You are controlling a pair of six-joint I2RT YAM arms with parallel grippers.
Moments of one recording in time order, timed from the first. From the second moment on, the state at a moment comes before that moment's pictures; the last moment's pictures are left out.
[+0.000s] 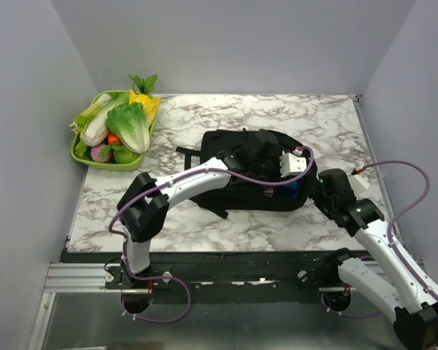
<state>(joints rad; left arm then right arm) -0.95 1.90 1.52 -0.23 0.40 0.53 0.36 0.78 0.68 -0.81 0.47 1.07</state>
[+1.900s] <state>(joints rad) -1.06 1.66 1.56 -0.52 0.05 0.42 0.33 0.82 0.63 -0.43 0.27 1.19</state>
